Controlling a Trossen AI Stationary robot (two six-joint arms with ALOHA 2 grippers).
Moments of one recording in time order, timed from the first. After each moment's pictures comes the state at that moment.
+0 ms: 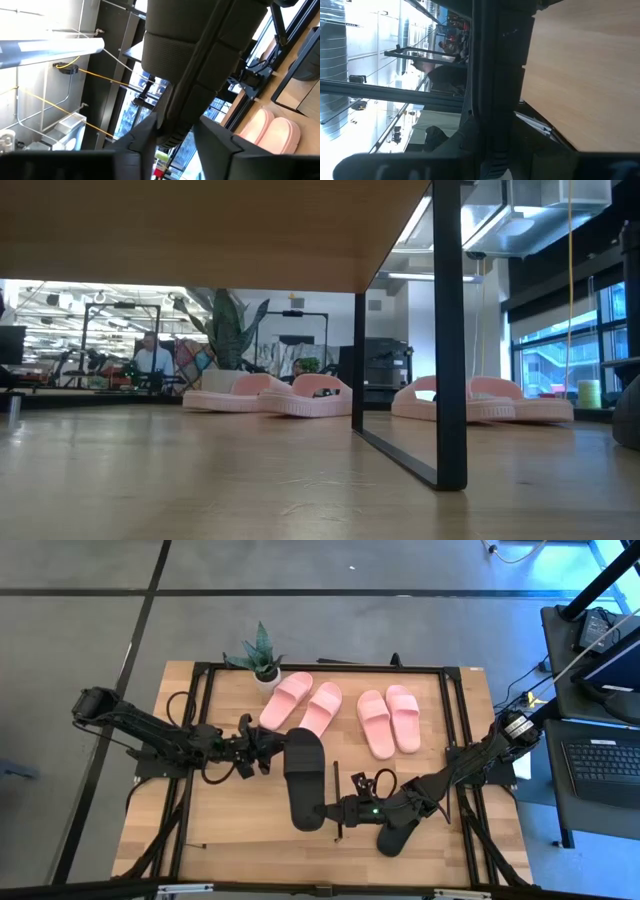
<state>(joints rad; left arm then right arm) -0.23 1.07 0.38 0.93 -0.34 1.27 0.57 1.68 1.15 0.44 0.57 1.46</state>
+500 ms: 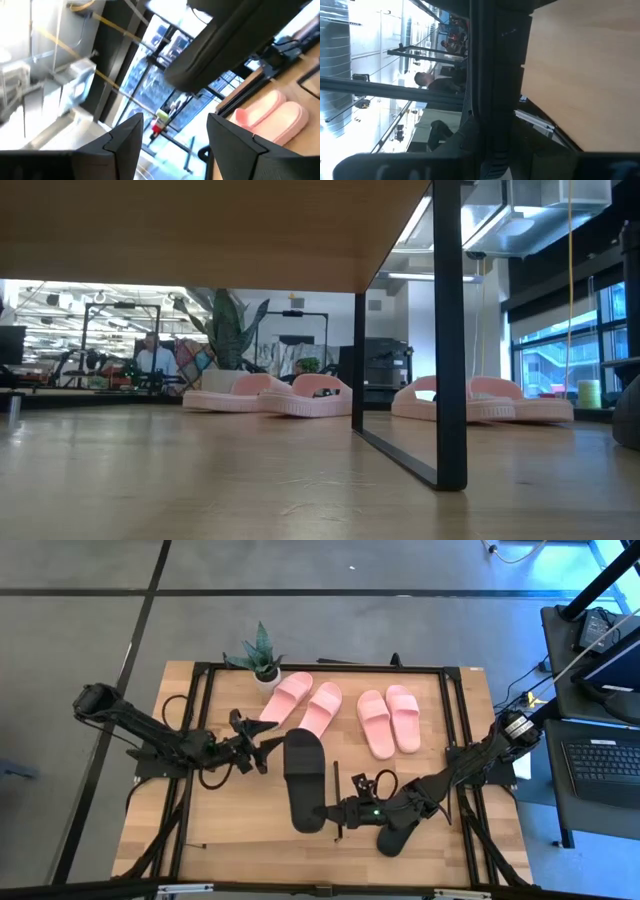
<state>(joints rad) -0.34 1.02 0.38 0.93 -0.71 1.13 0.58 1.68 1.15 0.45 0.57 1.46</state>
